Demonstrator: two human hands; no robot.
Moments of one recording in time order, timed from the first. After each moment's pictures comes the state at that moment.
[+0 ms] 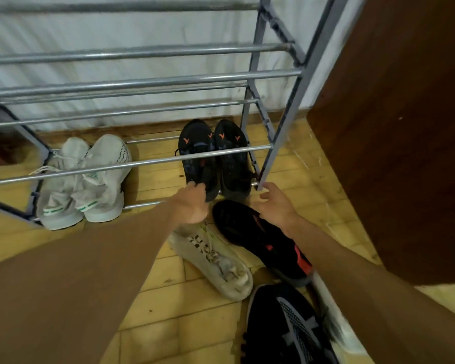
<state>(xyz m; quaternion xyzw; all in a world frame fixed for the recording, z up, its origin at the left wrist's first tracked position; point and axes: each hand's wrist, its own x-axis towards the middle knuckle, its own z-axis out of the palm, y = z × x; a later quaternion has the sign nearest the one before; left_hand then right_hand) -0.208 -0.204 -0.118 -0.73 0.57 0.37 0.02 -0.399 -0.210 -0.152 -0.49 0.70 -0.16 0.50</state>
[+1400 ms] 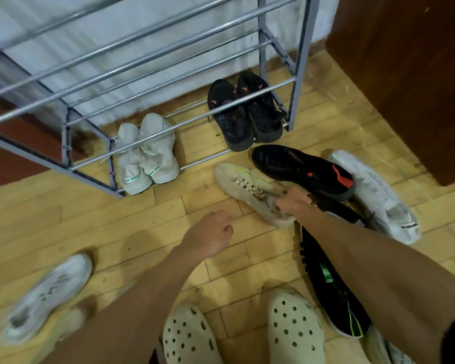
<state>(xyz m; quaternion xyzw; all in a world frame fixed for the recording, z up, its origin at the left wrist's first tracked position) -0.147 -0.017 -0.088 -0.66 0.63 0.38 0.13 -0.338 -0.084 -0.190 -0.44 0.78 0.08 0.44</state>
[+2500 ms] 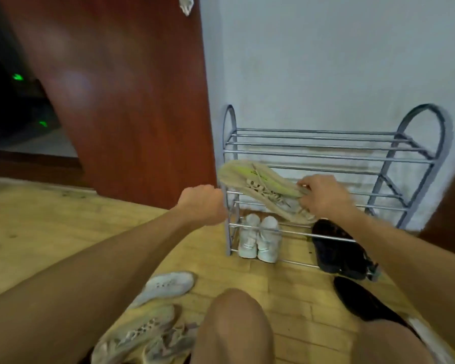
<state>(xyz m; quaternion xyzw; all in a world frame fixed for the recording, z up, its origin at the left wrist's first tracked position) 0.033 0.095 0.237 -0.79 0.61 -0.06 0.05 -0.180 -0.024 0.227 -0.84 0.52 -0.13 0.09</state>
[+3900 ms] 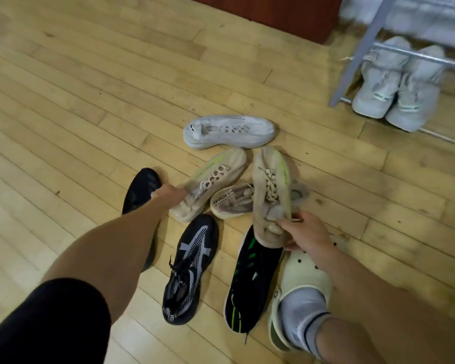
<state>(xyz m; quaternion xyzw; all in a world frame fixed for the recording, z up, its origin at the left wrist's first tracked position) 0.247 0.304 -0.175 -0.93 0.01 0.37 -0.05 -0.019 0.161 -0.145 -0.54 0.59 0.11 0.60</state>
